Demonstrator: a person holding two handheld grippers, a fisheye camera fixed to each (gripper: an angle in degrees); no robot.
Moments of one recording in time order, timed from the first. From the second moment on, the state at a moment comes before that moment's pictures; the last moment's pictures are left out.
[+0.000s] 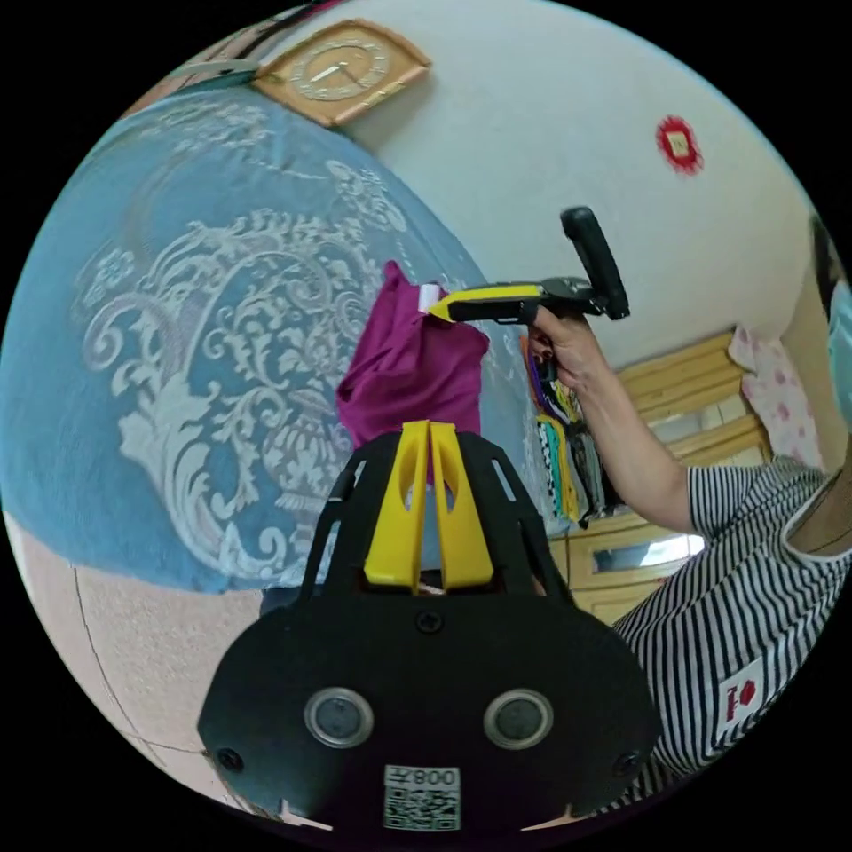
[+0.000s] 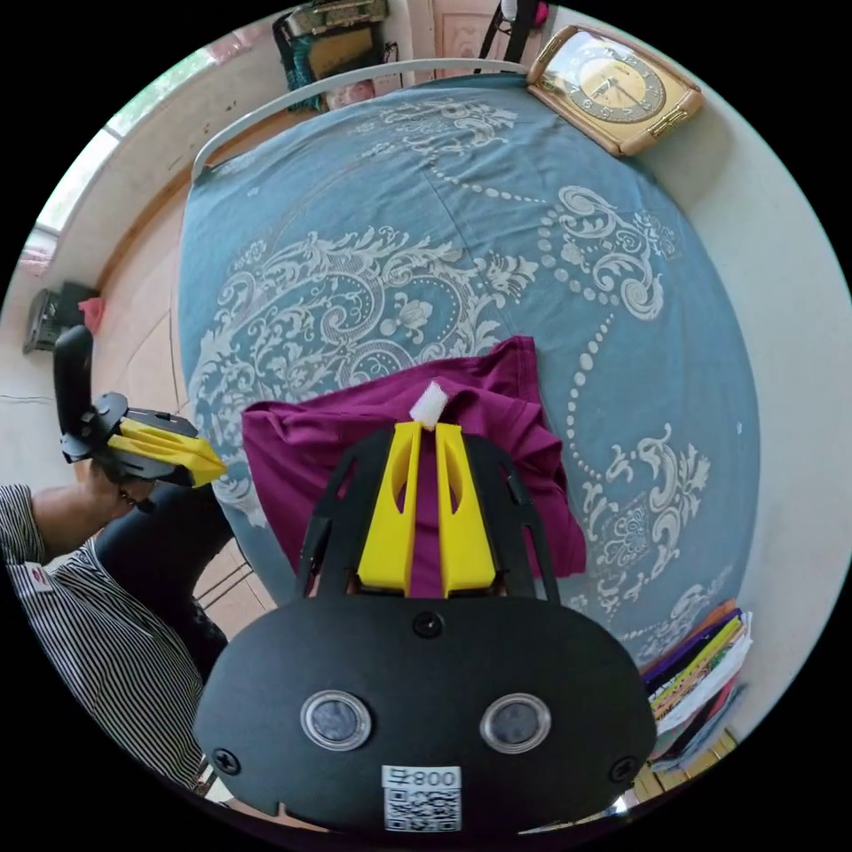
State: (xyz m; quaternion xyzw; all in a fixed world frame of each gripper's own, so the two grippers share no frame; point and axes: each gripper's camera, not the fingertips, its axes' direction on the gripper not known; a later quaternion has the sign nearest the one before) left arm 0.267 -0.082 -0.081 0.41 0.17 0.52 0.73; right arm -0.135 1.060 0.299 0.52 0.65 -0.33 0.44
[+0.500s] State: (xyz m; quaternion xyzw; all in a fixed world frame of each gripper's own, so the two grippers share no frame) left arm 0.293 -0.068 -0.066 0.41 0.09 0.49 0.76; right arm -0.182 1.087 0.302 0.56 0.66 -0.31 0.40
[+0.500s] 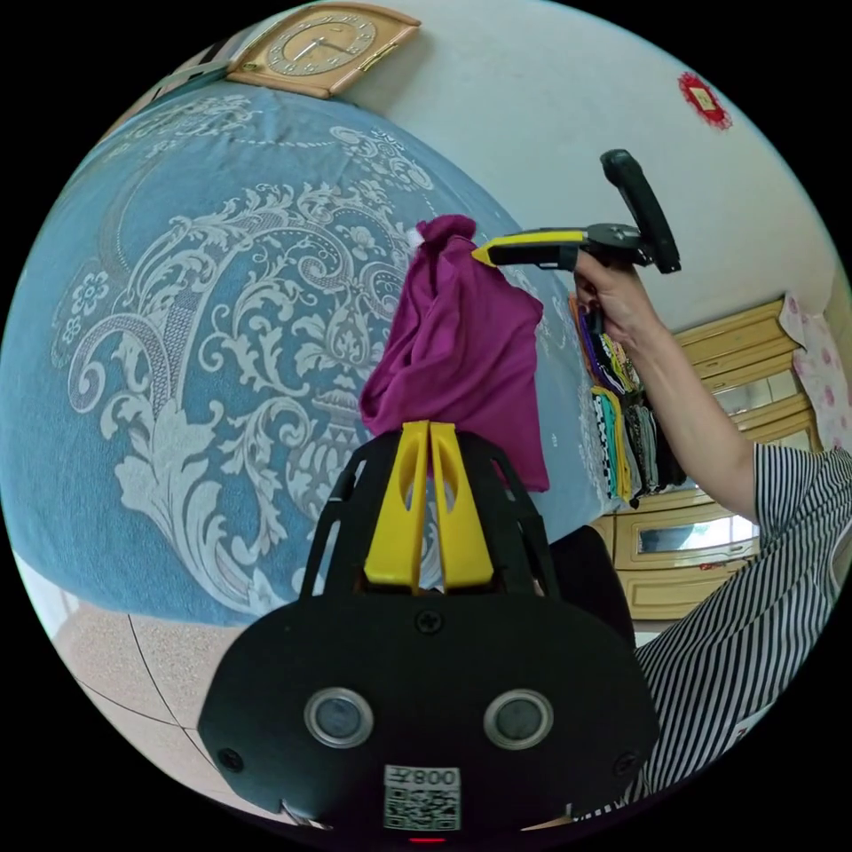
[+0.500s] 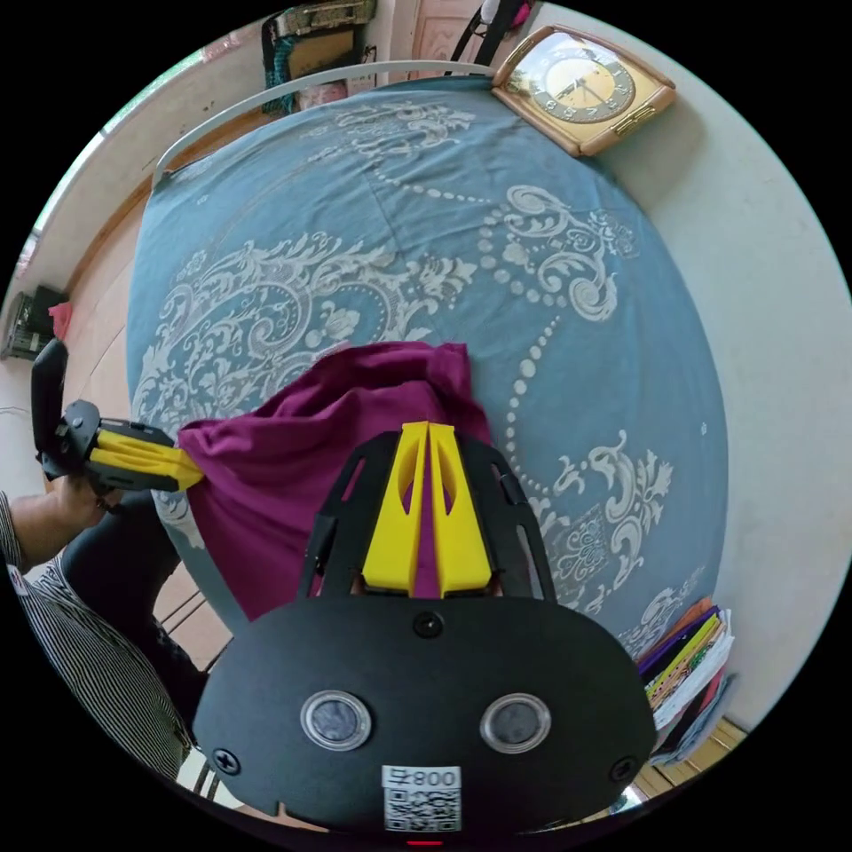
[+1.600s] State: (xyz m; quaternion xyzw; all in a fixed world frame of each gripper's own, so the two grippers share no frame) left arm 0.381 0.150 0.125 0.42 0.02 0.56 0.72; right arm 0.242 1.092 0.286 0.58 0.32 -0.43 0.62
